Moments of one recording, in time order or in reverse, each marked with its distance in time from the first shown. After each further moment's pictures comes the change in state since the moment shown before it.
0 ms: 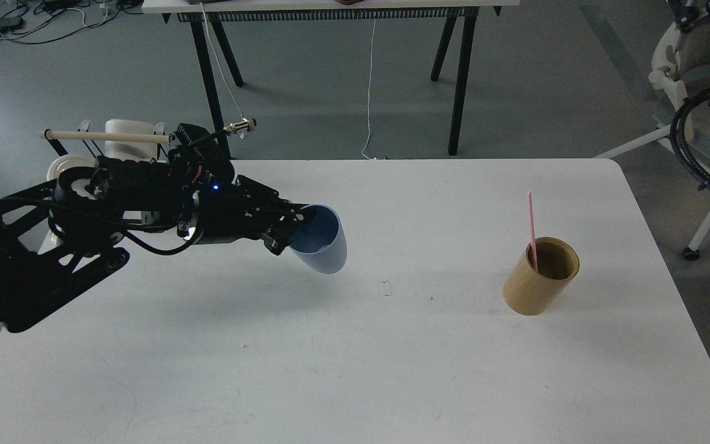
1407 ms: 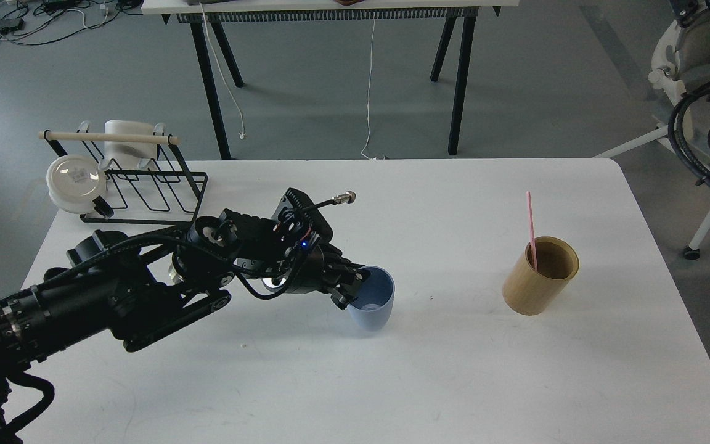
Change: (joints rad) left arm 0.023 -0.264 0.211 0.251 0.015 -0.001 0.048; right arm -0.001 0.015 -0.006 0.007 0.000 -0.031 0.001
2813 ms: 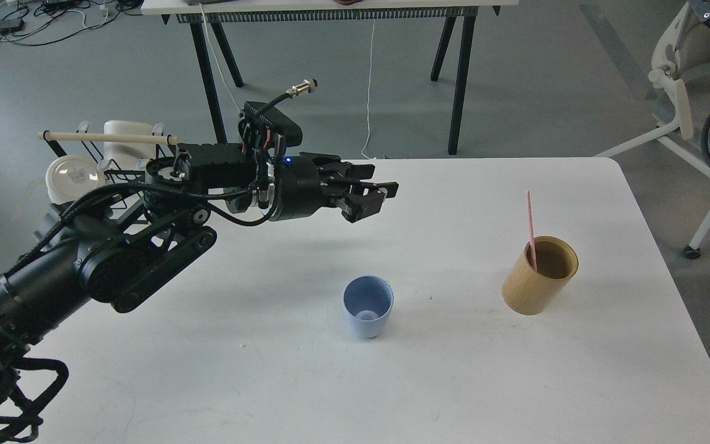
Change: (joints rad) left arm 0.007 -0.002 -0.447 -0.018 -0.282 0.000 -0.026; right arm -0.038 -0.218 -0.157 0.174 -0.031 0.004 0.014
